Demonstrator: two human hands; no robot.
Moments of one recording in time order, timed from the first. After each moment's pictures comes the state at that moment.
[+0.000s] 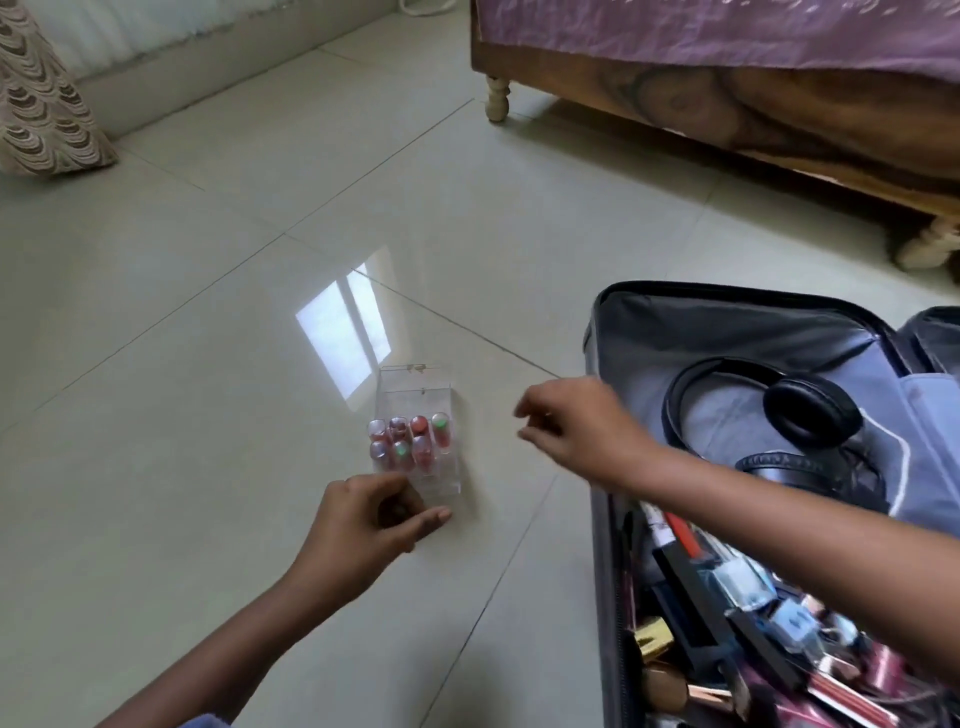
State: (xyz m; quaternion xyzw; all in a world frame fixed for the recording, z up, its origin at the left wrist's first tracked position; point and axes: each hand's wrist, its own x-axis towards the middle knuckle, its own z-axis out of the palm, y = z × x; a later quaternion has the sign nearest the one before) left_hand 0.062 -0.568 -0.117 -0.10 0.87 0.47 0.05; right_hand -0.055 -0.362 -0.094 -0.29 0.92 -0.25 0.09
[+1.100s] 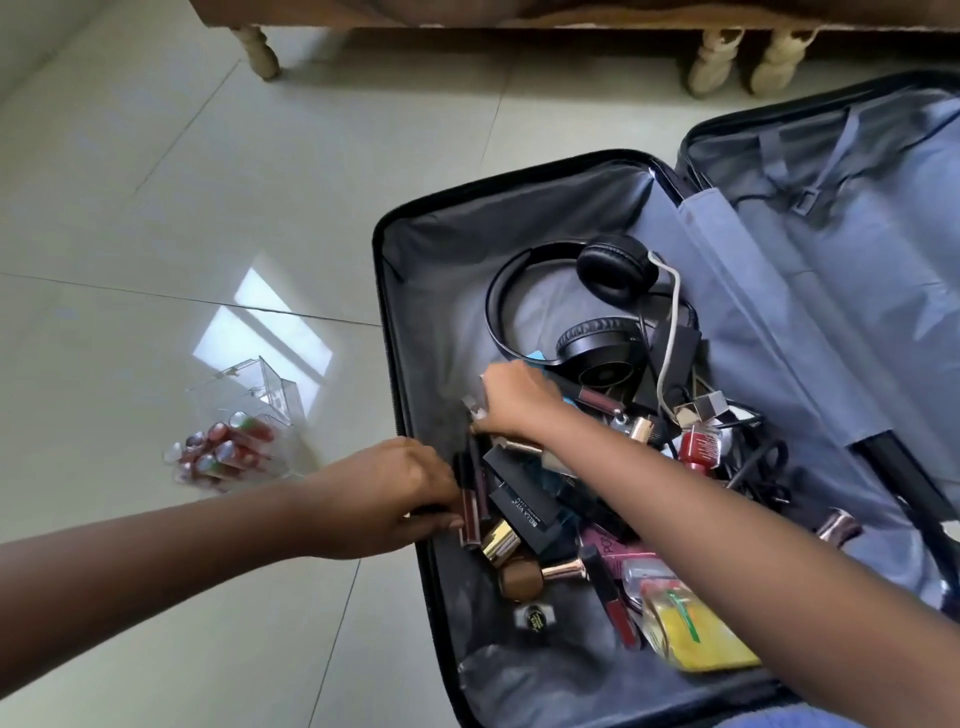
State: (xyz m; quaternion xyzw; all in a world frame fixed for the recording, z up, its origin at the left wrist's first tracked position) left_hand 0.004 -0.422 -0.119 0.56 0.81 0.11 0.17; right_hand -0.035 -0.243 -0.166 -0.02 0.96 -0.20 0.22
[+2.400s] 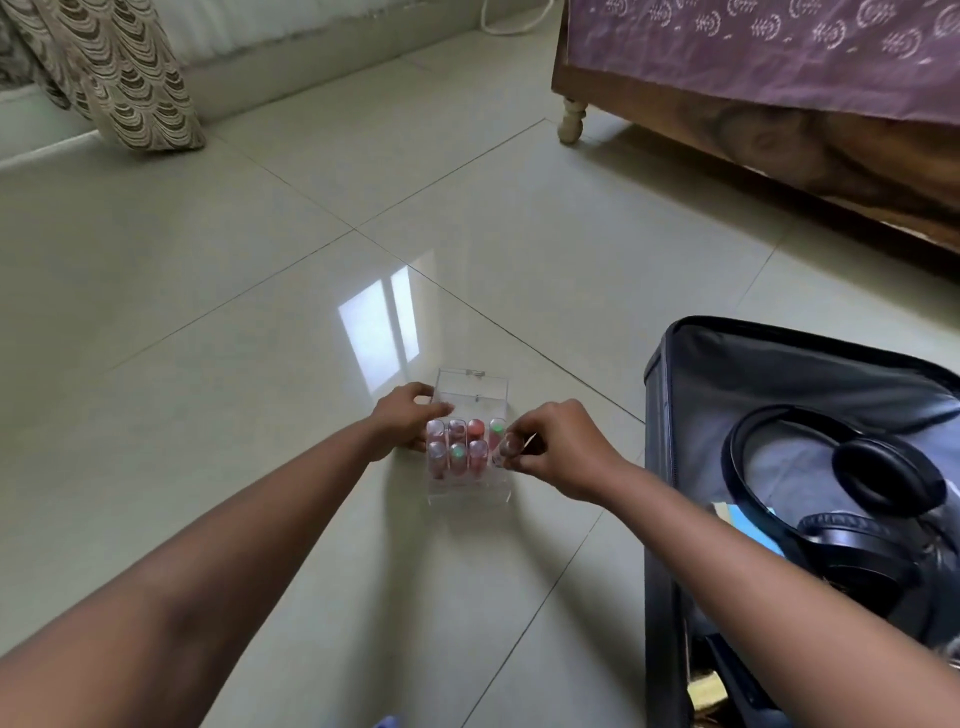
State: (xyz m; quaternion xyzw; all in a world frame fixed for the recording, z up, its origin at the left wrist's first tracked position) left_hand -0.059 -0.639 -0.182 -0.28 0.77 0.55 0.17; right_hand -0.064 -0.429 -0.132 -0.27 0.90 -0.30 0.18
